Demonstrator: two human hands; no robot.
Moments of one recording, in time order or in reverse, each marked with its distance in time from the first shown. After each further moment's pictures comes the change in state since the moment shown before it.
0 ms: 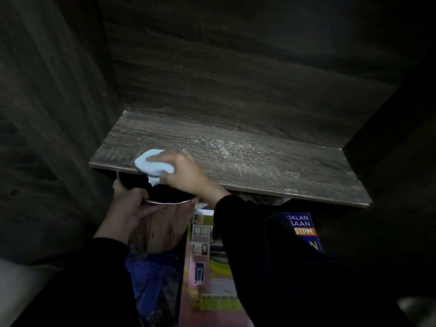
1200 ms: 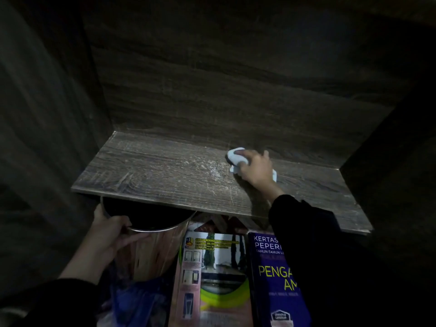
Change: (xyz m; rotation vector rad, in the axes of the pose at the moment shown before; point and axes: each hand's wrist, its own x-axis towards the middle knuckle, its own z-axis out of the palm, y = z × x) left_hand -0.010 0.008 0.010 -0.023 0.043 -0.048; right_hand -0.022 0.153 -0.108 -0.315 0.349 0.498
